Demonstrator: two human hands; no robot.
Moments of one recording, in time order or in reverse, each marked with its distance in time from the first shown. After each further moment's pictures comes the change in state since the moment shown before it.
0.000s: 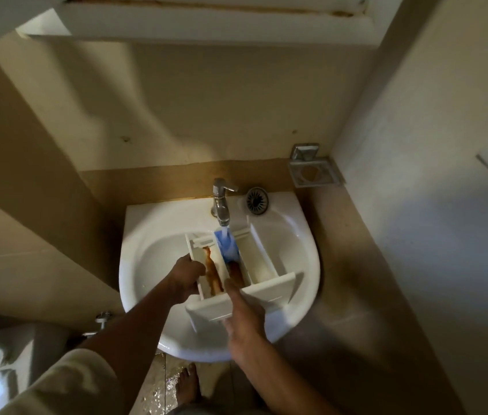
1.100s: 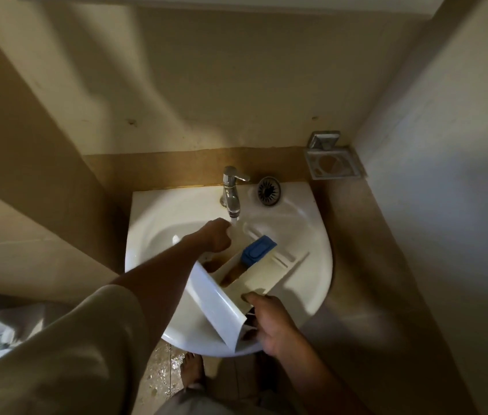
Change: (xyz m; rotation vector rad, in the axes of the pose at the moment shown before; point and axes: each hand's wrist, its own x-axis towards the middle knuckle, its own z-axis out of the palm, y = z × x) left_hand 0.049 0.060 0.022 1.095 -0.066 0.301; right_hand 0.026 -0.025 -0.029 -0.509 -0.057 0.148
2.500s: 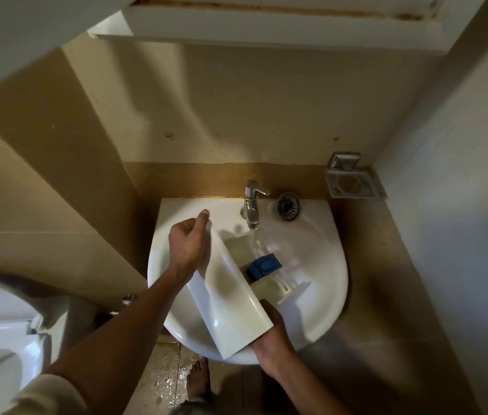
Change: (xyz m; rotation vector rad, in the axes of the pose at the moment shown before) left_hand -0.089 -0.023 -0.014 -0.985 0.750 -0.061; right_hand 0.012 0.025 0.011 0.237 -0.147 -0.135
